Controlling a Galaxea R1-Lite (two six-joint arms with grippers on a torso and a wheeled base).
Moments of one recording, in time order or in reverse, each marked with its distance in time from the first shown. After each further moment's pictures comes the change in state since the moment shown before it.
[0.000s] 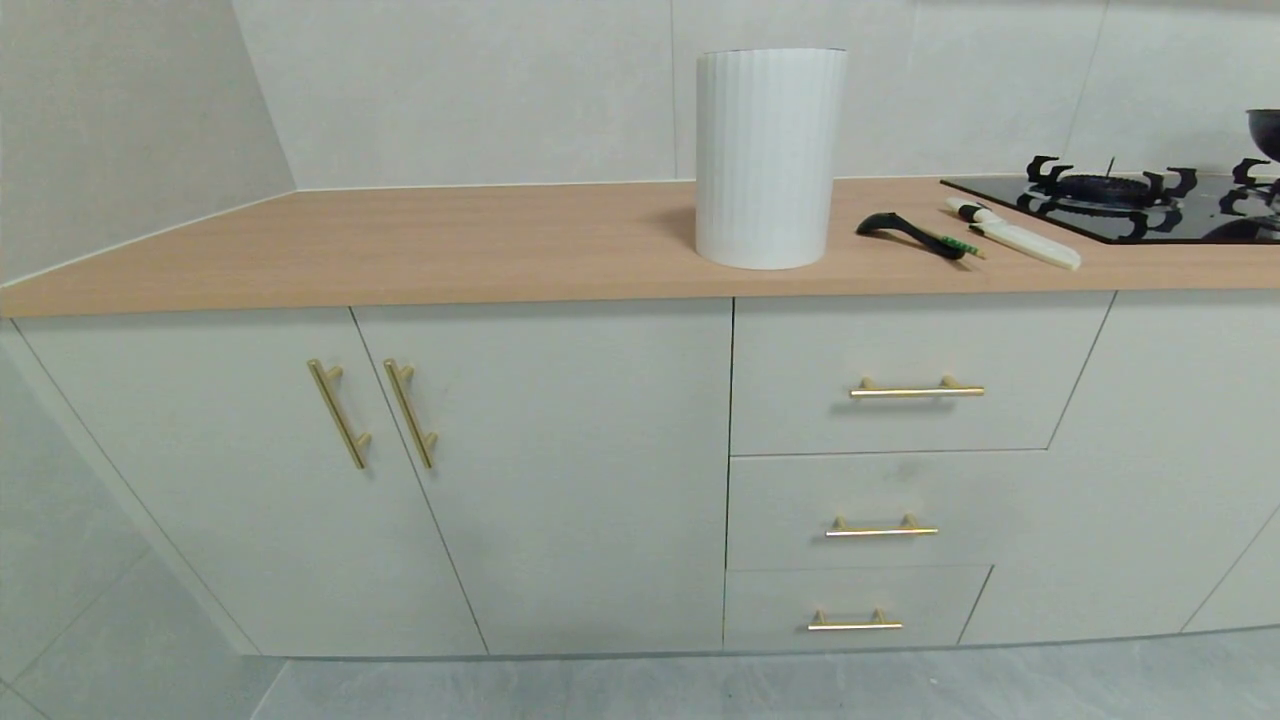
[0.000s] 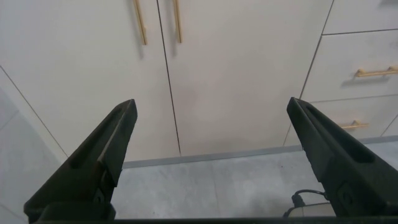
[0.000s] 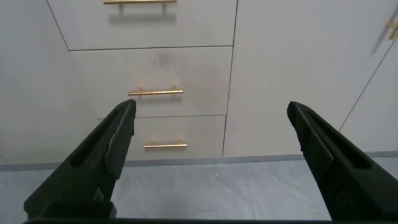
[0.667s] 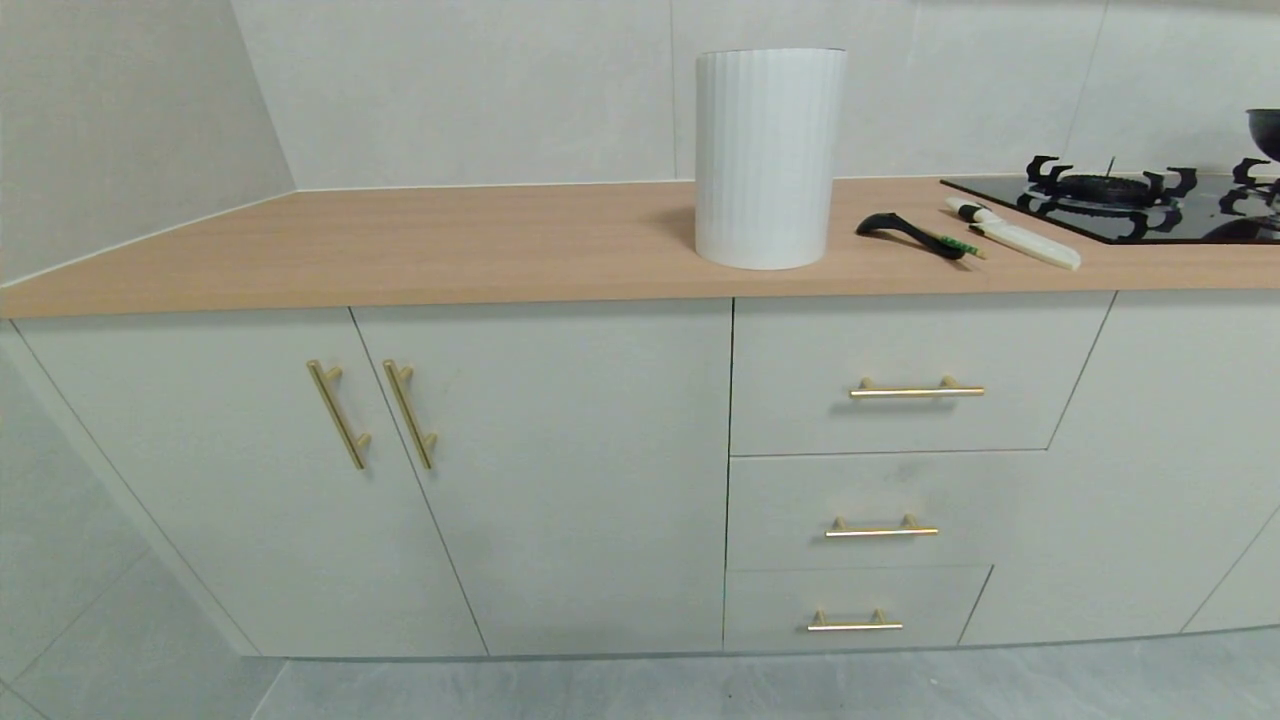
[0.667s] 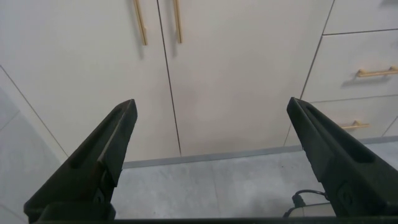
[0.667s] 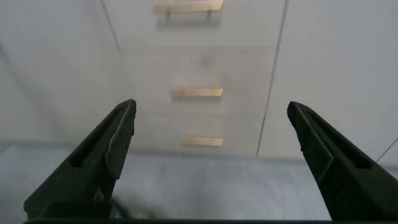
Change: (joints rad) left arm 0.000 0.000 0.000 0.000 0.000 0.000; right arm 0.050 0.221 -0.142 -0.007 0.120 0.065
